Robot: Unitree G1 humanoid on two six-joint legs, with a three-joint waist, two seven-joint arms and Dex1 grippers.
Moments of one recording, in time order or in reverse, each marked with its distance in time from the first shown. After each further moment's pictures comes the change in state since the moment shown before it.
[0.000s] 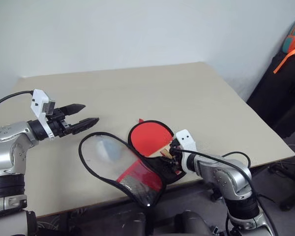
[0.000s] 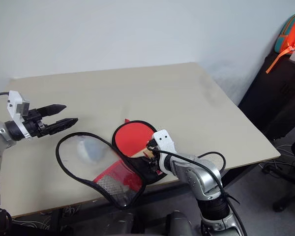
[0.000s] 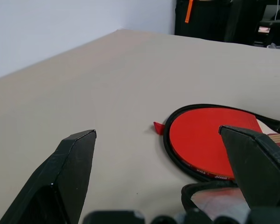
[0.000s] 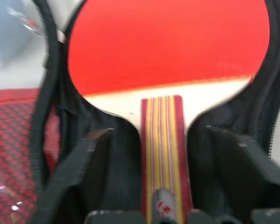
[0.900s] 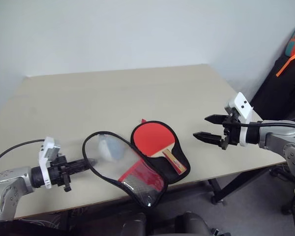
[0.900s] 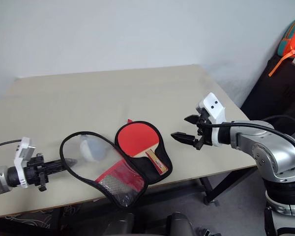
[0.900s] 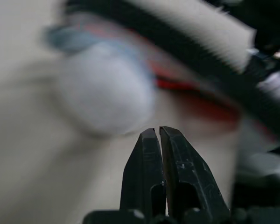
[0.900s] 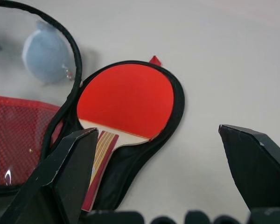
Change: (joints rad) left arm 0.506 0.009 0.075 -0.380 -0.228 0.300 -0.100; right arm -0.121 -0.638 -0.250 -0.002 0.235 -0.248 0.516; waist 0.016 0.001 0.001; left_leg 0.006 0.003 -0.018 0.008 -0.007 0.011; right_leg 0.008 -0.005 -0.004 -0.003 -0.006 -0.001
